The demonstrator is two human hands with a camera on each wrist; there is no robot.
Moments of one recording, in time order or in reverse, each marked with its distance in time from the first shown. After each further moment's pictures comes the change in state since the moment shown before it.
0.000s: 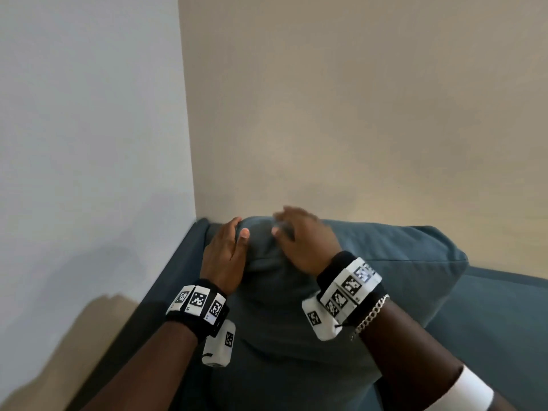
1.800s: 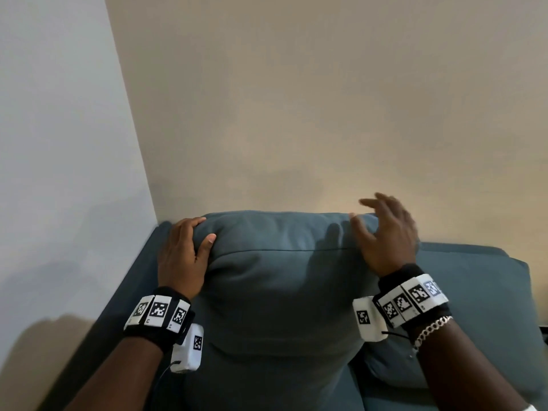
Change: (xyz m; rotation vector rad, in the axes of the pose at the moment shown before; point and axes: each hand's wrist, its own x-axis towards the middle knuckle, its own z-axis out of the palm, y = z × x) left_hand 0.001 0.004 0.022 0.139 0.139 0.188; right_hand -0.091 0.163 -0.073 -0.055 0.466 0.473
